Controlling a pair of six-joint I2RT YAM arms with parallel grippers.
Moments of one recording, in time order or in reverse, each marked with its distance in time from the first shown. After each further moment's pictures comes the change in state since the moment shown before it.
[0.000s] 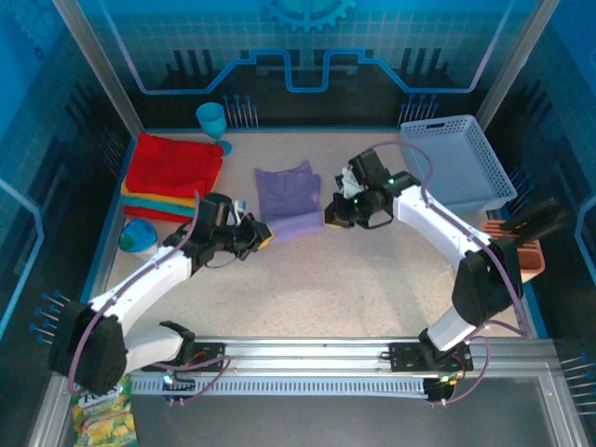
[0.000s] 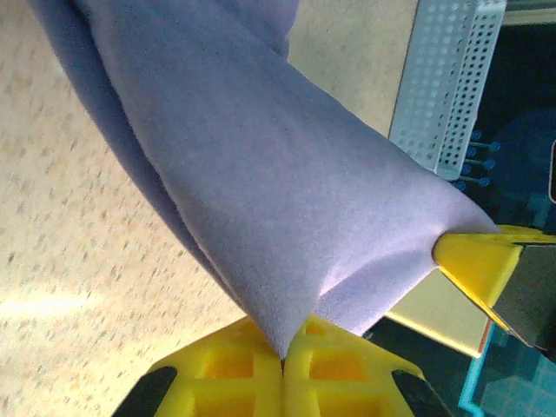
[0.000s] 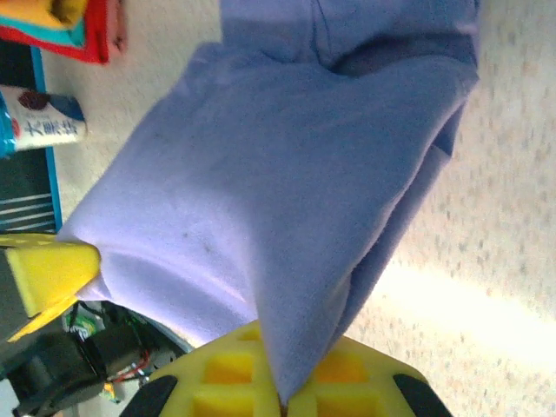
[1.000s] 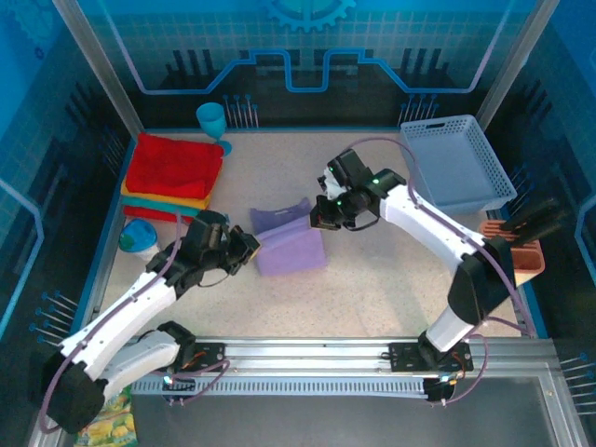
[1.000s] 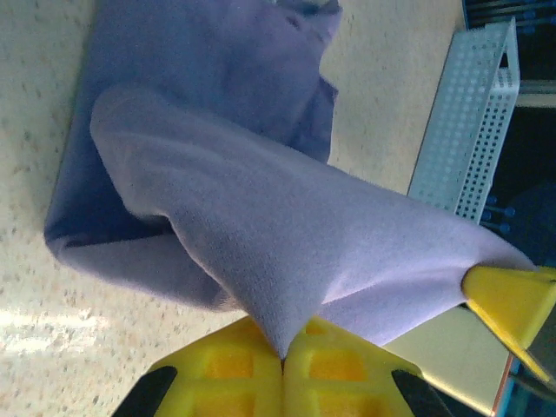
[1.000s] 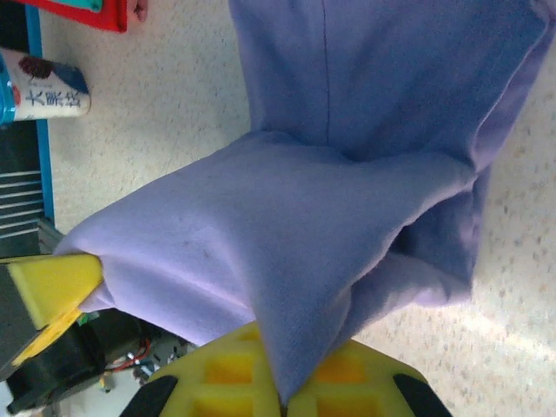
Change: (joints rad) left arm -0.058 -0.189 -0.008 -0.180 -0.254 -0.130; right arm 0.111 0.089 0.184 -0.081 0.074 0.023
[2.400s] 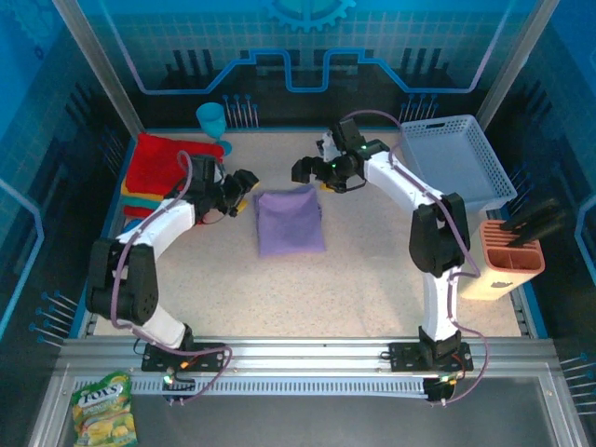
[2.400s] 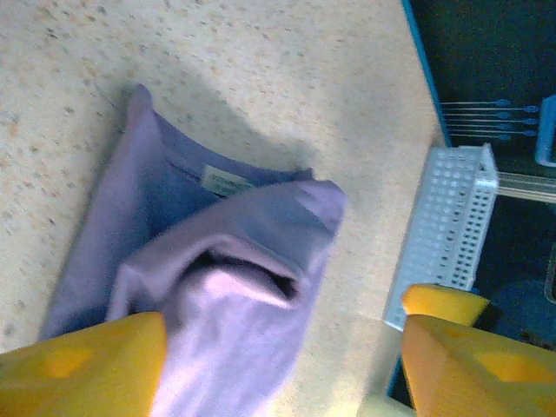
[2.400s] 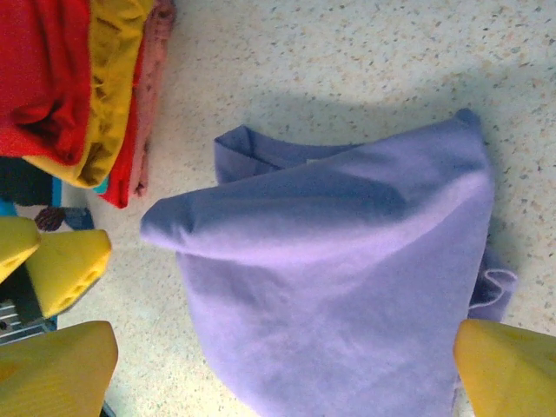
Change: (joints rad) left arm 0.320 0.599 0.347 0.231 0.227 0.241; right arm -0.162 0.370 0.310 0.164 -0.075 -0.101
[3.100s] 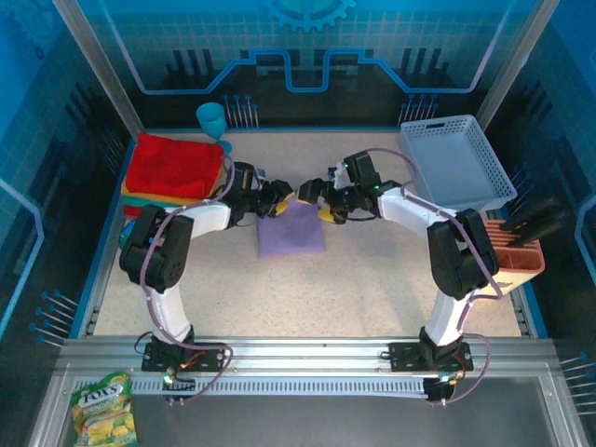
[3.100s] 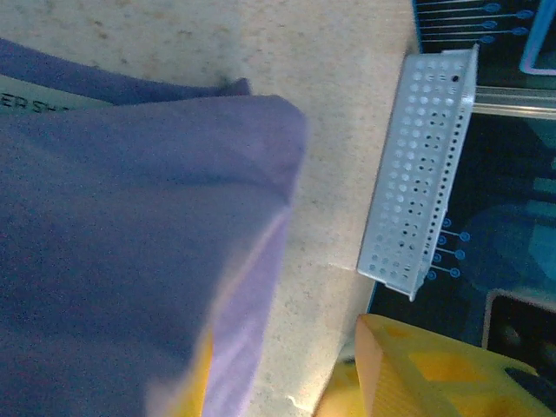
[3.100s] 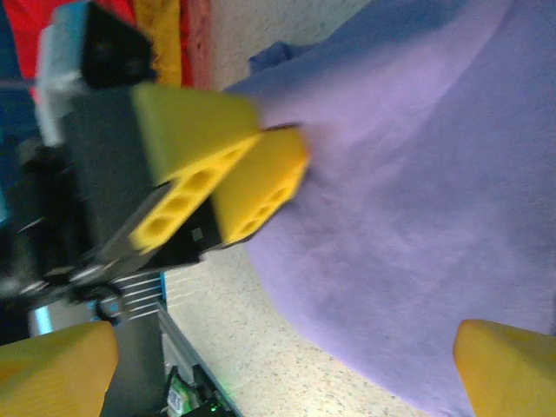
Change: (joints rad) left arm -0.166 0.332 0.016 0.418 0.096 -0.152; right arm 0.008 -0.219 -0.552 0.511 -0.190 0.346
